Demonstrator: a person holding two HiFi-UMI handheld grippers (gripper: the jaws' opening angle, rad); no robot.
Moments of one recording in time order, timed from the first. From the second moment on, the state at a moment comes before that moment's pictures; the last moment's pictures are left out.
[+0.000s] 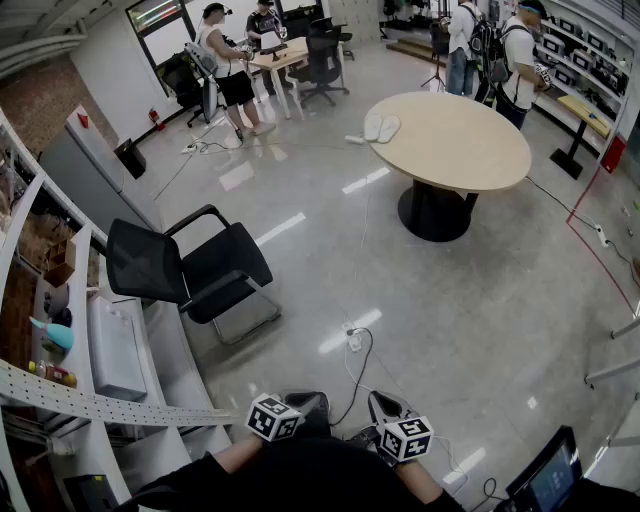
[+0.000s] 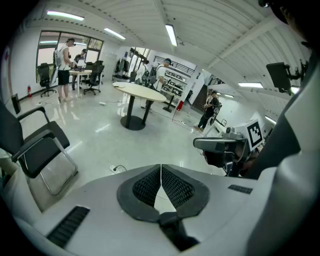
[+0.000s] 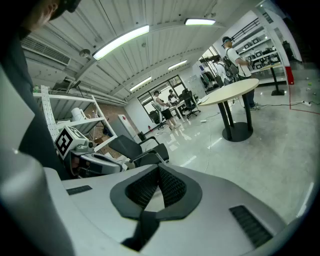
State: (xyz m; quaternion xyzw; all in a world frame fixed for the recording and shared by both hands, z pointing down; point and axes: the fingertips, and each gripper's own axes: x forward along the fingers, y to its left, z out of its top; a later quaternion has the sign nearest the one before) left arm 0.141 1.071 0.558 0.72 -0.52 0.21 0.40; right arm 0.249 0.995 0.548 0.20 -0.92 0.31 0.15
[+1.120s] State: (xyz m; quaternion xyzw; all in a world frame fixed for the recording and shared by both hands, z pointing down) left arm -0.043 0.847 0.451 0.85 -0.47 0.06 0.23; right arm 0.025 0.814 0.447 0.30 -0.93 0.17 0.16
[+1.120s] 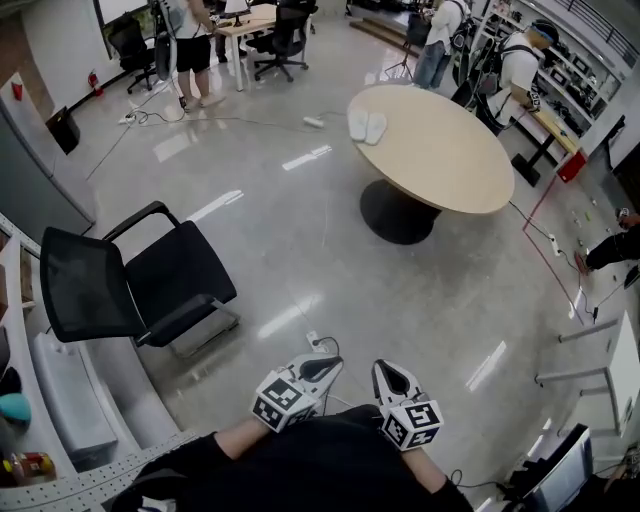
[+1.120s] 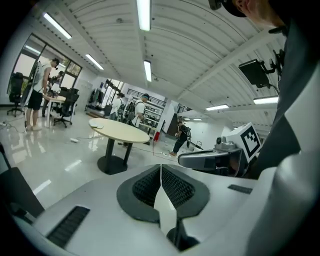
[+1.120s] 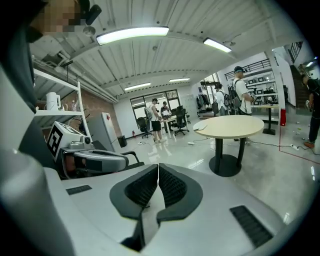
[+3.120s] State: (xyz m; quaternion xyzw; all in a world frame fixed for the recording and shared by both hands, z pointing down) left arm -0.136 0.372 0.472 0.78 -0.56 0.05 0.29; right arm -0.025 0.308 0.476 0.28 -0.92 0.22 0.14
